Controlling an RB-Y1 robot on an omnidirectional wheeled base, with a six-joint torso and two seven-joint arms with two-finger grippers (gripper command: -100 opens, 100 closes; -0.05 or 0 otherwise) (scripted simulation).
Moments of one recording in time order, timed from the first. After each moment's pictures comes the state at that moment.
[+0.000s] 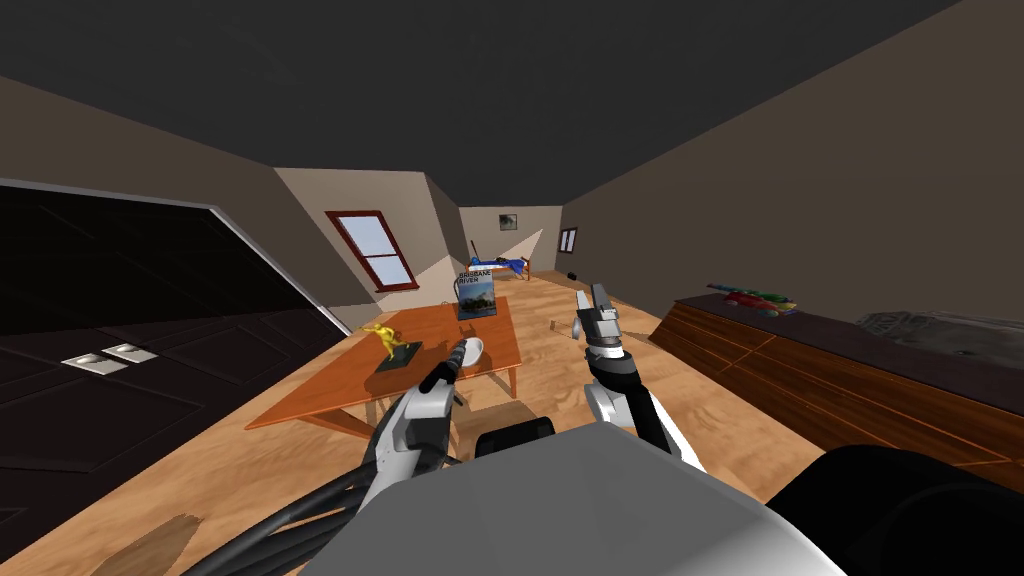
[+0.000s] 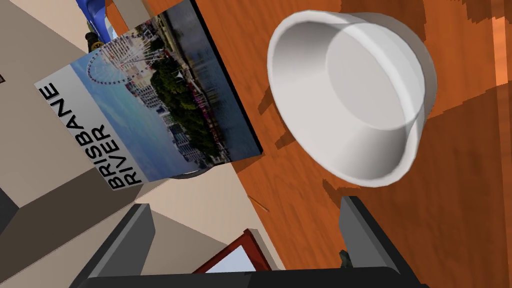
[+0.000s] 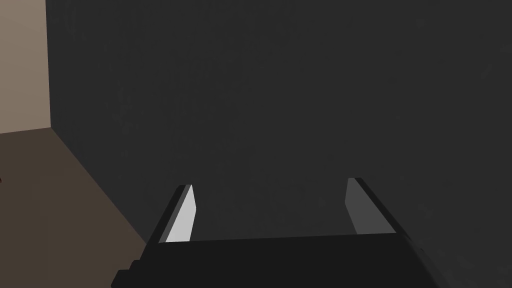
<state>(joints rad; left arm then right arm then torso) 0.12 0.17 -0.12 -1.85 -0.01 0.68 -0.16 0.52 -0.01 0.02 -2.40 0.09 -0.55 0.13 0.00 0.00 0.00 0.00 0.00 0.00</state>
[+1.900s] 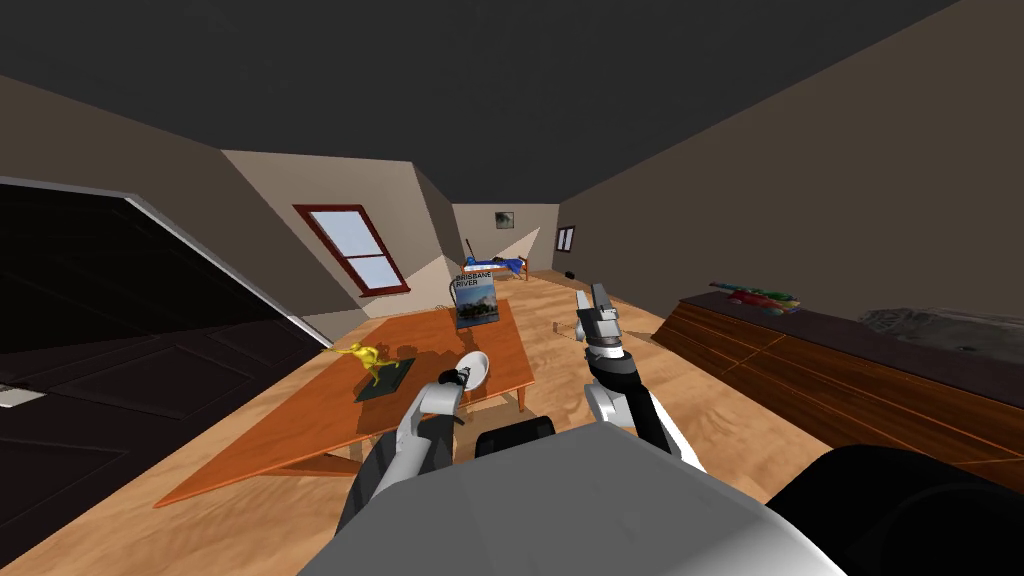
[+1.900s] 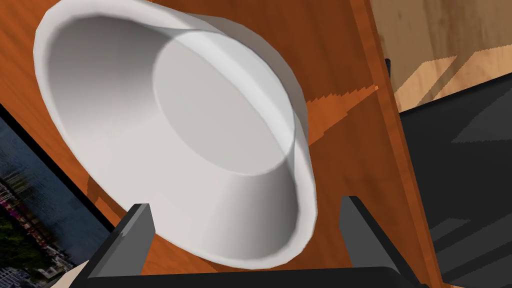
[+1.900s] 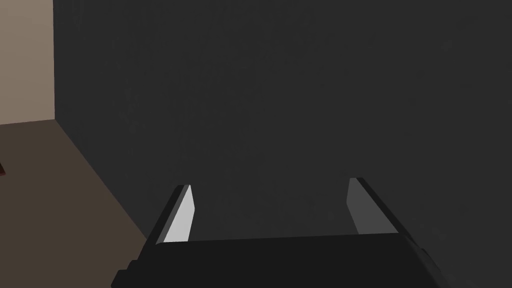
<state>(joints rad) 0.04 0.20 -0.19 -1.62 0.02 1.03 -0.11 0.52 -0.01 0.02 -2.40 0.09 -0.55 0.13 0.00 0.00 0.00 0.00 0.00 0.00</state>
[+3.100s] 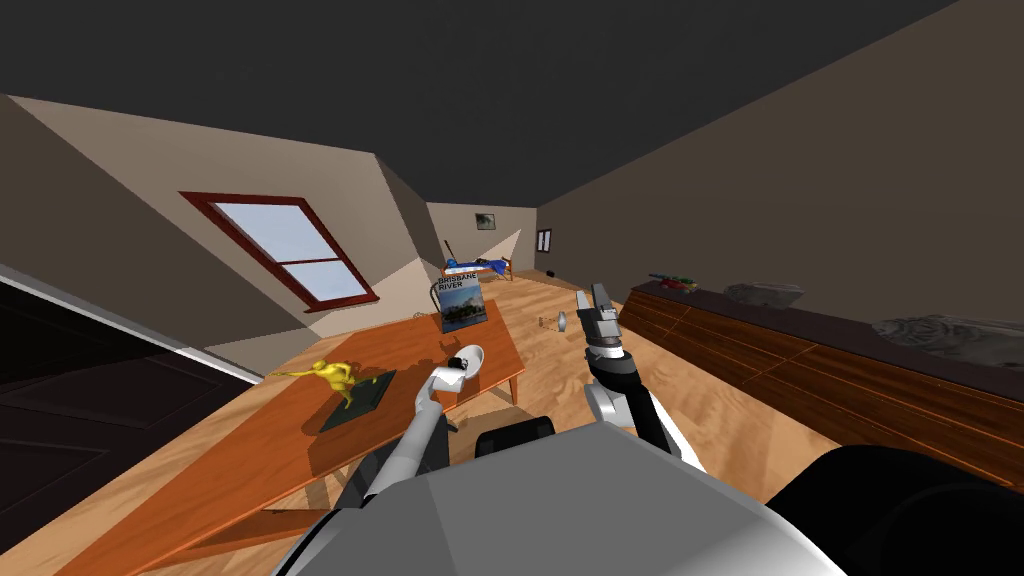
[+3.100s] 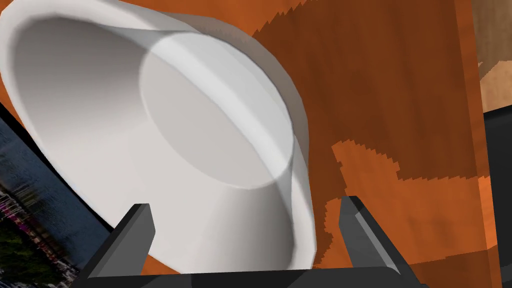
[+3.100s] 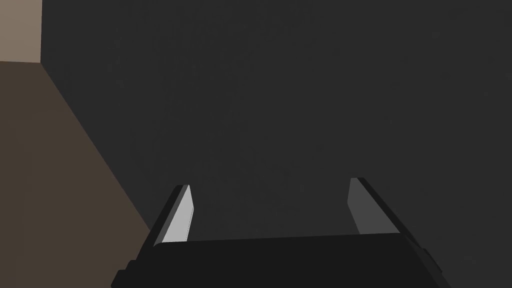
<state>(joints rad) -0.20 0.18 -0.14 -1.24 -0.05 0.92 0.08 0.52 -0.01 0.02 -2.40 0.09 -0.55 0.13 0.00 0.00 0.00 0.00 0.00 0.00</state>
